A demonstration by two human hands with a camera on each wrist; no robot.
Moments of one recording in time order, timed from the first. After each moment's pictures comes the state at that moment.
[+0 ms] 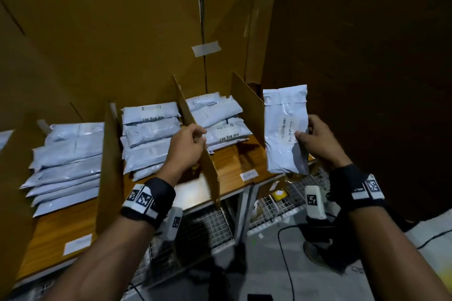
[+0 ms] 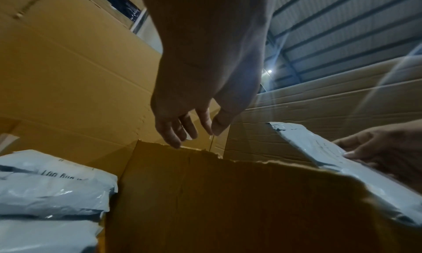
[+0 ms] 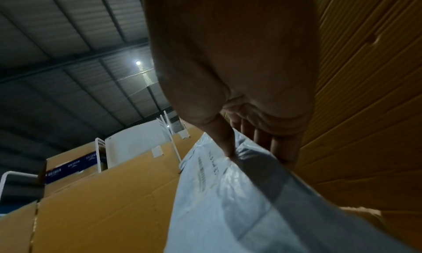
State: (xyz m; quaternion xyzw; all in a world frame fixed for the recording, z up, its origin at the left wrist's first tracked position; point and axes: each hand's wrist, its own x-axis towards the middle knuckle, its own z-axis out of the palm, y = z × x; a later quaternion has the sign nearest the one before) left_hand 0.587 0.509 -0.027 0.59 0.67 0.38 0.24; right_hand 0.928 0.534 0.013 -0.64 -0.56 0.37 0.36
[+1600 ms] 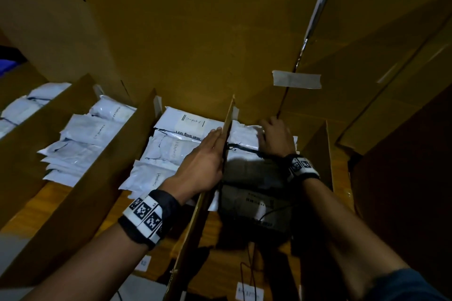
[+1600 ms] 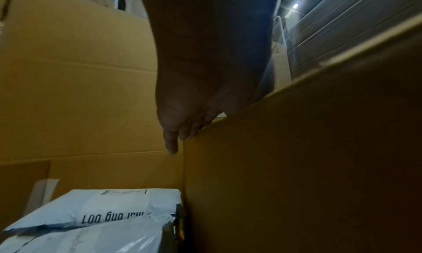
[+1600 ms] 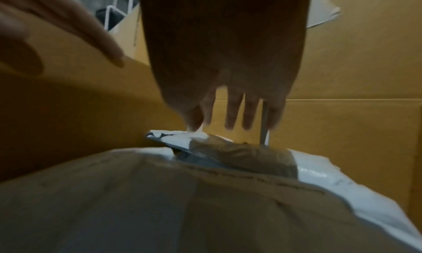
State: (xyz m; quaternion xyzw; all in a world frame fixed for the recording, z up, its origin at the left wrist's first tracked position) left_hand 0.543 0.726 -0.054 0.57 0.79 0.18 0.12; right_hand 0.658 0.969 -0.111 -0.34 -0.94 0.07 0.09
